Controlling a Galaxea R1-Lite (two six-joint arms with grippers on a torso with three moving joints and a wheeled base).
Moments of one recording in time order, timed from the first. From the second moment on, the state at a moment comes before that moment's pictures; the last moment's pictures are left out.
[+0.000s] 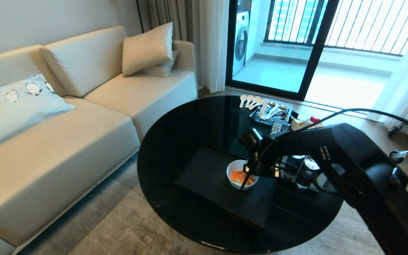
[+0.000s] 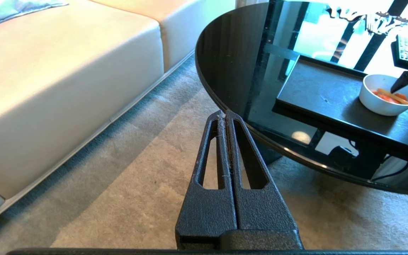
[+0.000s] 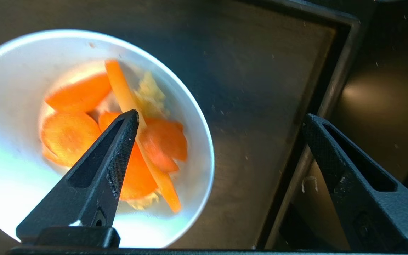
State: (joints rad) left arm 0.00 0.00 0.00 0.00 0.01 -0.06; right arm 0.46 2.57 -1.95 0.48 -0.36 0.59
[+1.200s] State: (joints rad) left arm 0.00 0.00 0.00 0.00 0.01 -0.06; right arm 0.45 2.60 -1.96 0.40 -0.36 0.59
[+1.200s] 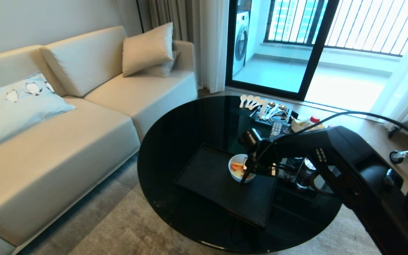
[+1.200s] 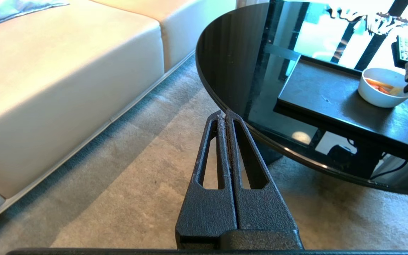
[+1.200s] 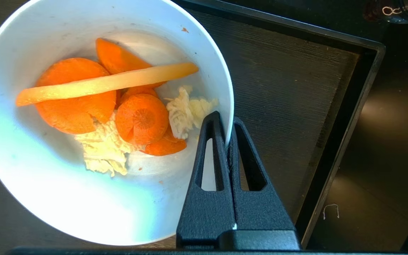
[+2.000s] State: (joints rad) left arm 0.00 0.00 0.00 0.00 0.01 -0.06; right arm 0.45 2.56 -1.95 0.42 -0.36 0.67
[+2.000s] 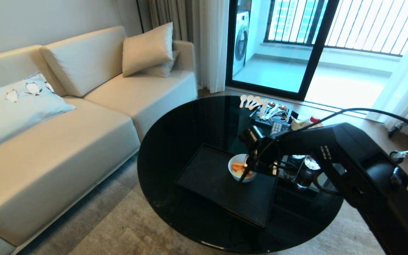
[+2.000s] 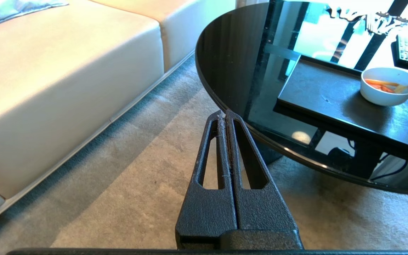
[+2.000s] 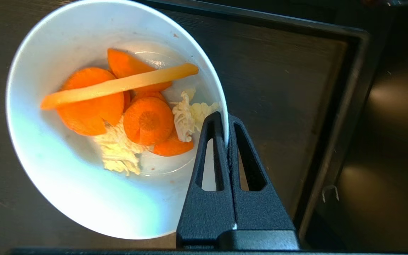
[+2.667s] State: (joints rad) left arm 0.00 0.00 0.00 0.00 0.01 -0.06; right arm 0.44 2.44 -1.94 0.49 -0.36 0.76
